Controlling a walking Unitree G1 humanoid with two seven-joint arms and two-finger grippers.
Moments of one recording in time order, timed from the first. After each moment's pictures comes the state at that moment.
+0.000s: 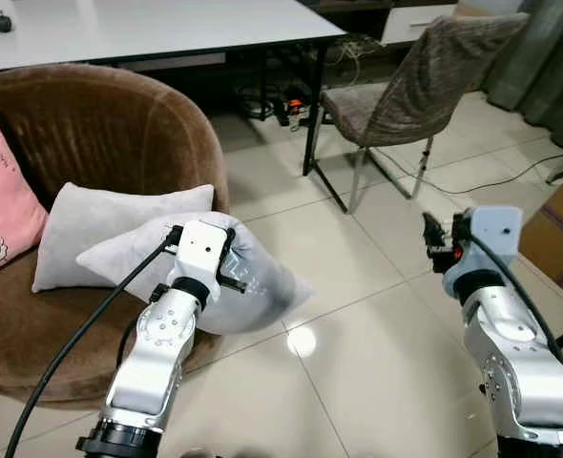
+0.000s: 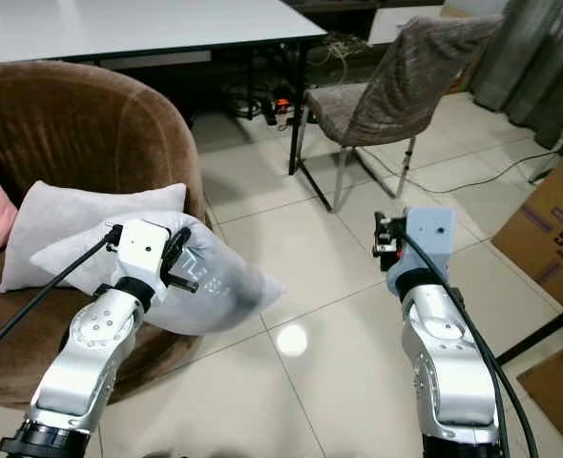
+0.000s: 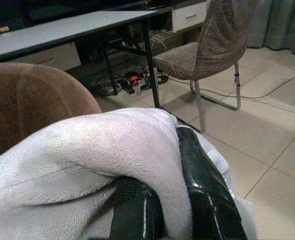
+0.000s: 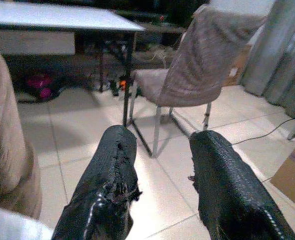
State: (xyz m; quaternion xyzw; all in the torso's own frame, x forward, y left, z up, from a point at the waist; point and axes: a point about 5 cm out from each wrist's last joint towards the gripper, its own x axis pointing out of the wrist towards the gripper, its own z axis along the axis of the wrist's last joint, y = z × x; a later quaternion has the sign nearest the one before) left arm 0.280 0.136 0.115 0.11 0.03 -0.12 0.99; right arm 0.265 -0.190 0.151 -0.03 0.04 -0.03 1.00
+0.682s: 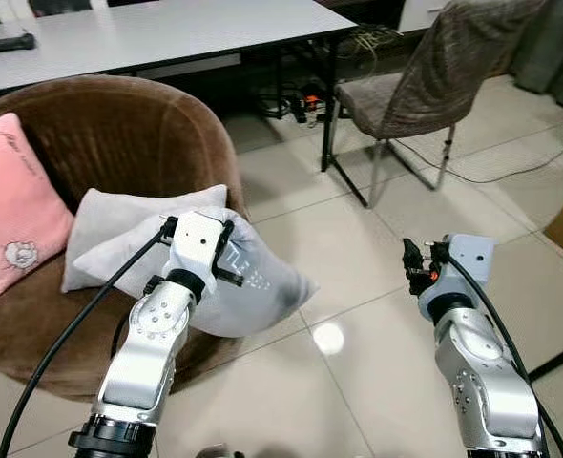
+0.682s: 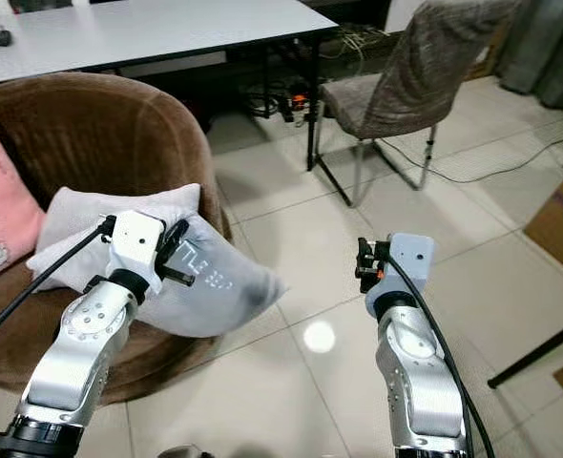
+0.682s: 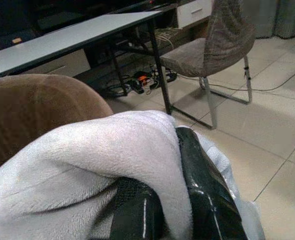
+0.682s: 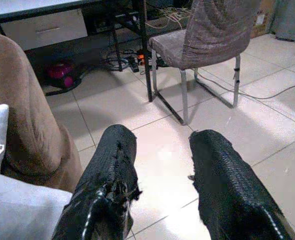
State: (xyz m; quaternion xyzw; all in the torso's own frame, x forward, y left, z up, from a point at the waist) left arm 0.282 0.139 0.126 0.11 0.02 -0.13 0.99; right arm 0.262 -0.173 0.107 0.04 0.09 -0.03 0.99
